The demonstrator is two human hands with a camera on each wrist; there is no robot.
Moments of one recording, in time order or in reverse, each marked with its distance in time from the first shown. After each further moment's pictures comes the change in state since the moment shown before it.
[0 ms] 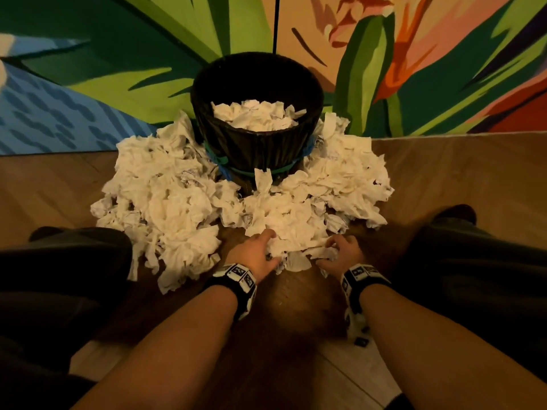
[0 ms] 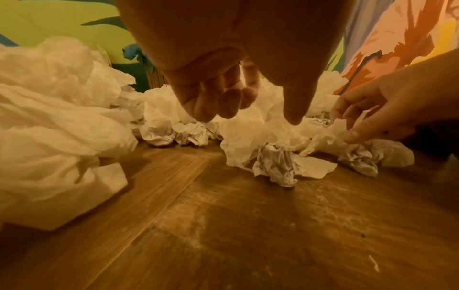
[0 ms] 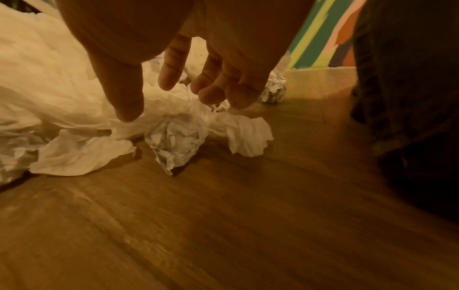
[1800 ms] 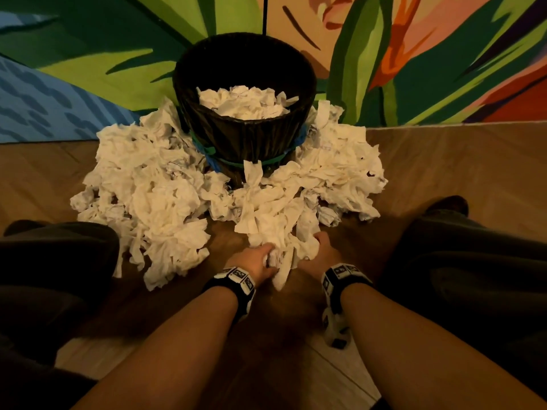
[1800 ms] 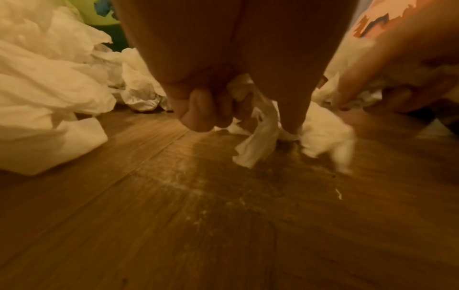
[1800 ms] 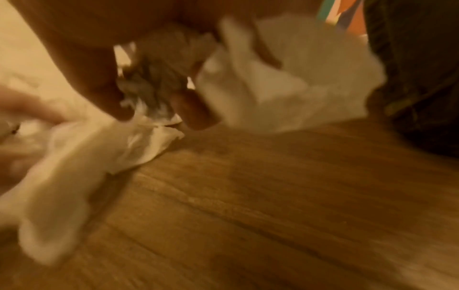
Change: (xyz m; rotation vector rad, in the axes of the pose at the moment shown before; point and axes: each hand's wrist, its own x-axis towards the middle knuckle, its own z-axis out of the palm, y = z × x) left_hand 0.010 0.001 0.036 0.021 -0.304 -0.036; right_hand -0.004 -0.013 0.024 0.114 -0.163 0.126
